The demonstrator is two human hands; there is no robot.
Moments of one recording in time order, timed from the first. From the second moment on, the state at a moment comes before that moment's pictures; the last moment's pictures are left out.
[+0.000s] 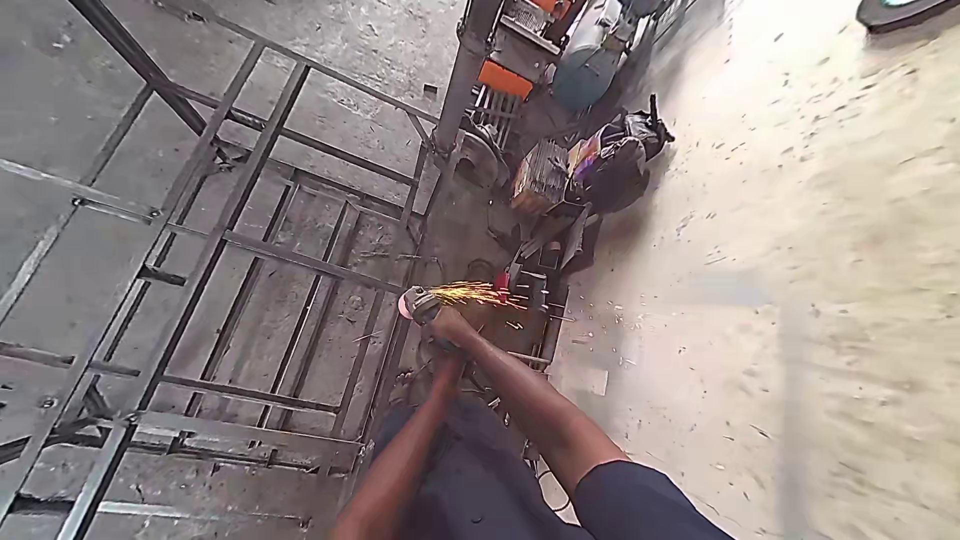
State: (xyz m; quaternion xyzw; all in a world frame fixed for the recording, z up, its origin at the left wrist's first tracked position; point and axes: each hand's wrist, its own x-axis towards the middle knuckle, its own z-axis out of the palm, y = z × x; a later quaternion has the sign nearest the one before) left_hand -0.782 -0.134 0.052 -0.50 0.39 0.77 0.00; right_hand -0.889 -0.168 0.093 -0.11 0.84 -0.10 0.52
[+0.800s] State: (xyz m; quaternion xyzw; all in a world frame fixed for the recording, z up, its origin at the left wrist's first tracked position) left_hand -0.854 -0.085 0.027 -0.46 0.17 0.86 -0.17; right_hand -0.938 -0.169 0.086 -0.22 0.86 0.07 0.46
